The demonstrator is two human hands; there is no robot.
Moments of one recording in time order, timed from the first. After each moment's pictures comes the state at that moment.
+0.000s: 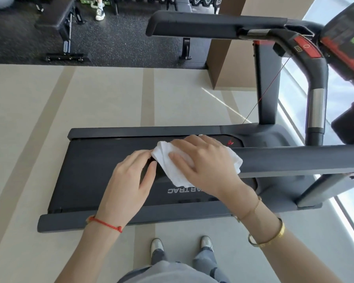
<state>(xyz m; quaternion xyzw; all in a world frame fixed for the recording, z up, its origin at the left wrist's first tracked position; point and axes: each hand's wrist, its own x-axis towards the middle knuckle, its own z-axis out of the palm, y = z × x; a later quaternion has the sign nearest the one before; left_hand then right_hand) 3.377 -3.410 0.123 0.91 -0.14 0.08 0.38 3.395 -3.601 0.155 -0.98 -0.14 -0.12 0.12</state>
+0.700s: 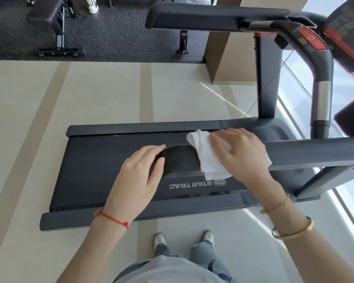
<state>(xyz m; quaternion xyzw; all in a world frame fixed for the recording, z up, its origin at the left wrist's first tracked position) 3.379 -3.403 0.127 0.91 -0.16 0.04 0.39 3.396 -3.635 0.155 -0.97 0.00 -0.15 0.17</state>
